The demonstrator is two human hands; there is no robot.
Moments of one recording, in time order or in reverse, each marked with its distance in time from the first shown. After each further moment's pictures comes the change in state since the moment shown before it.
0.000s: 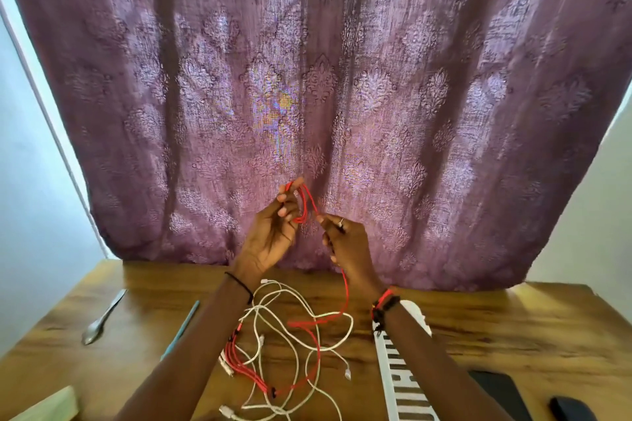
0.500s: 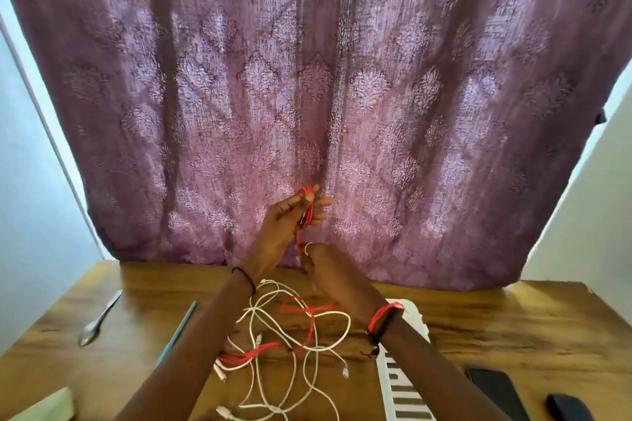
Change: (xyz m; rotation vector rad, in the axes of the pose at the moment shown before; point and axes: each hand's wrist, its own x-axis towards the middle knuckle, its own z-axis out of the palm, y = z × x) left_hand 0.004 -0.017 0.016 0.915 0.175 0.118; right_hand -0.028 0.004 0.008 -0.926 -0.377 -0.189
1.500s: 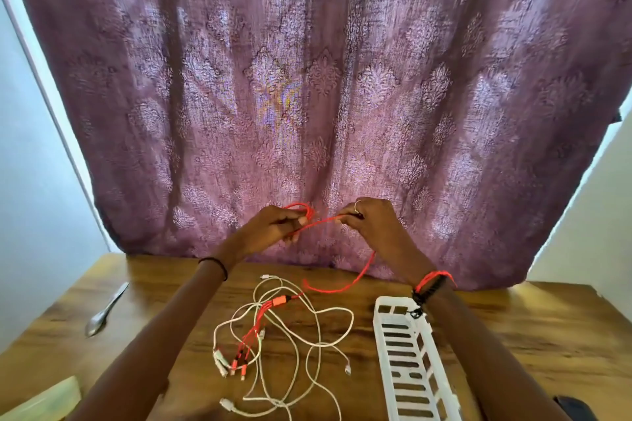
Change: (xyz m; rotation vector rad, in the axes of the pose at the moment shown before) left_hand -0.001 0.001 -0.056 0.708 -0.293 0.007; right_hand 0.015 0.031 -0.078 0.029 0.232 -0.134
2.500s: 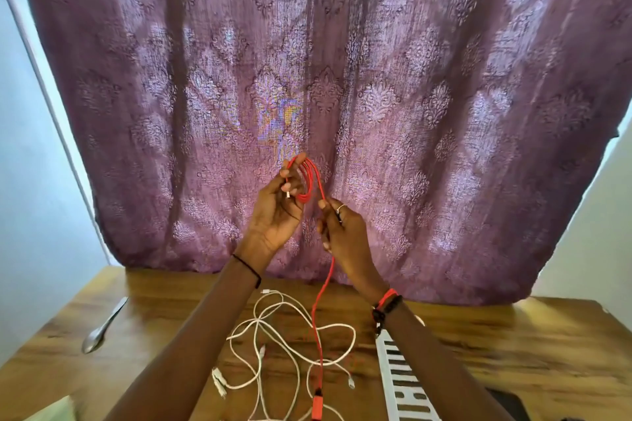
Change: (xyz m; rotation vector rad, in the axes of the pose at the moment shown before) left_hand 0.031 0.065 0.000 -1.667 0.132 0.122; right_hand 0.007 -0.052 0.036 0.884 0.252 0.198
